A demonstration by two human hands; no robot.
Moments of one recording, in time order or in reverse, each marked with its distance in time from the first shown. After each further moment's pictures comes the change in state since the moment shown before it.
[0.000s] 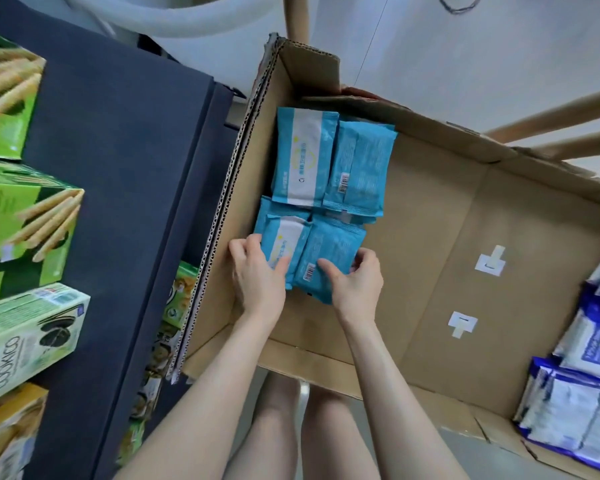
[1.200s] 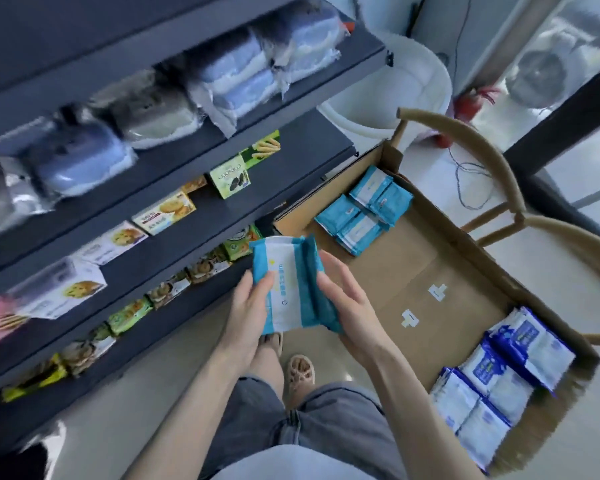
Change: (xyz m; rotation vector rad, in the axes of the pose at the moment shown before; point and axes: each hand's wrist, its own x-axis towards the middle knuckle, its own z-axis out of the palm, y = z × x) left_hand -0.446 -0.066 -0.160 -1.346 0.116 -0.139; right_hand -0.355 0.034 -0.223 0.218 -1.048 -0.346
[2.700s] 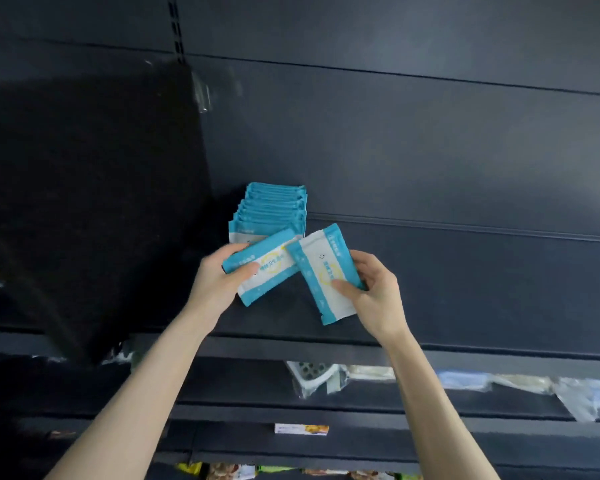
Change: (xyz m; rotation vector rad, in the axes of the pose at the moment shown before) left_hand -0.095 0.270 -0.540 0.039 0.617 0.751; right_hand 0.065 -0.057 0.573 -0.612 -0.464 -0.778
